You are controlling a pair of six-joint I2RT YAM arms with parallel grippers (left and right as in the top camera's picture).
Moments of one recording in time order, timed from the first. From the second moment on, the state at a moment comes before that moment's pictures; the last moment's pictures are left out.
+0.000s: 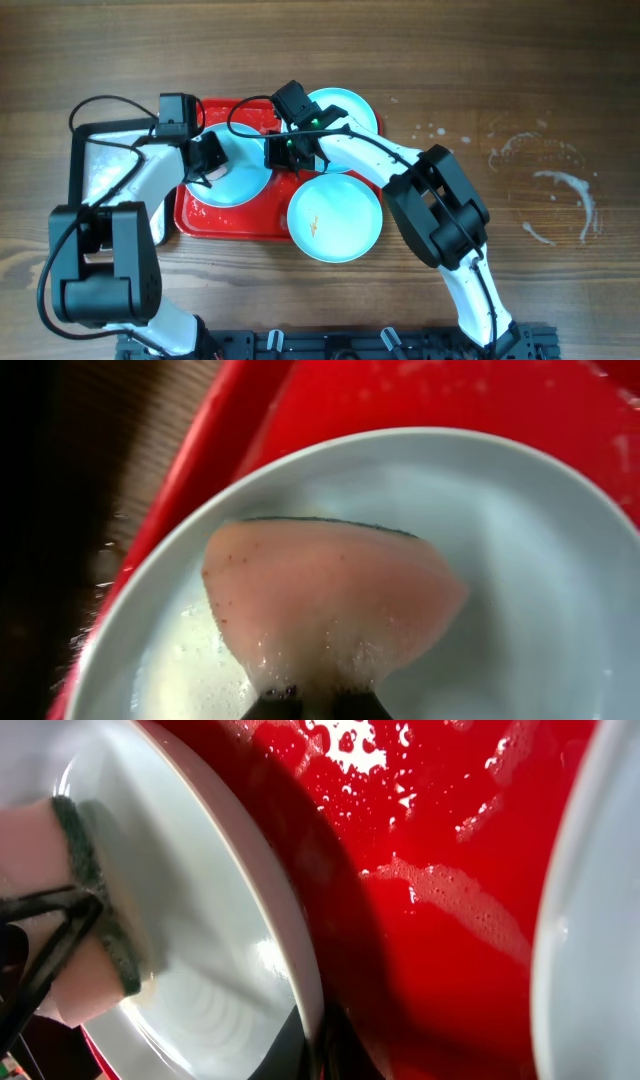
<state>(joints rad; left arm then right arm) 0.00 1.77 0.97 -0.42 0.04 -0.45 0.69 2.29 1.64 -0.51 -0.42 0.75</state>
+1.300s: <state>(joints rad) 0.00 1.78 1.00 -0.67 0.27 -0.45 0.70 2.29 1.64 -0.54 -0.48 0.73</state>
